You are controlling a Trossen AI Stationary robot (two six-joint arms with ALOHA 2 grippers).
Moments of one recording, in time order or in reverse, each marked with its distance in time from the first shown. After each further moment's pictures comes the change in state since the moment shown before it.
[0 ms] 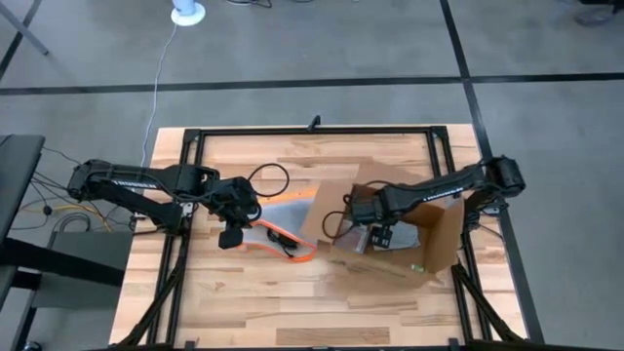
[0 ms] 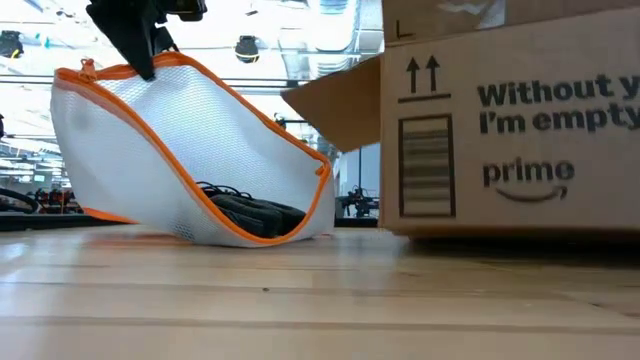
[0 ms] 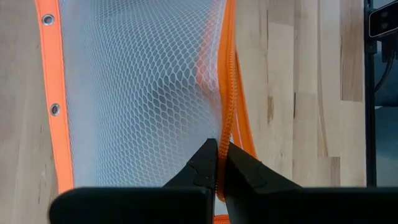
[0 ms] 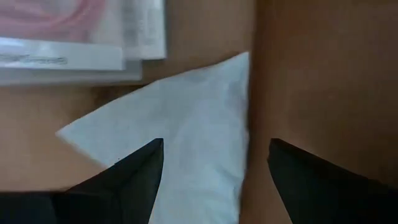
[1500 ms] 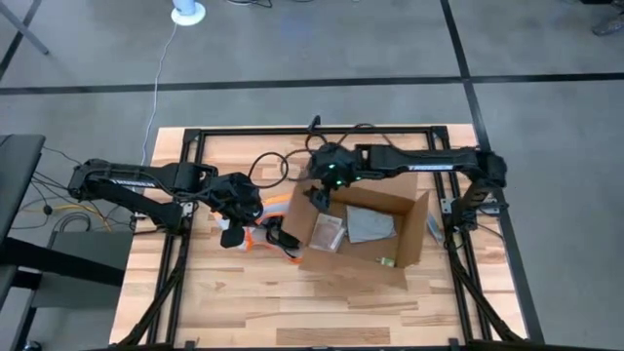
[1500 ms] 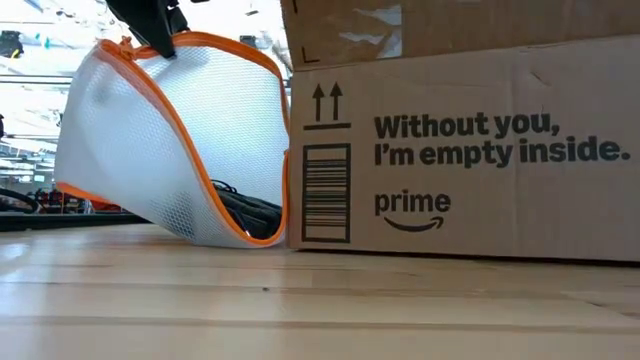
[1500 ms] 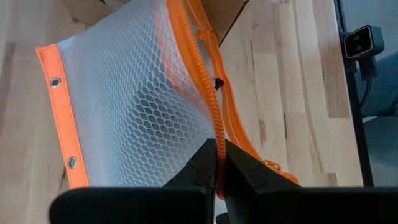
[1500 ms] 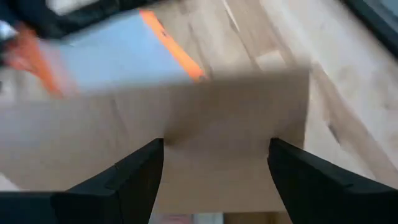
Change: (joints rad) left arm 0.000 0.000 0.039 0.060 0.005 0.059; right arm -0.230 0.126 0.459 0.521 -0.082 -0.193
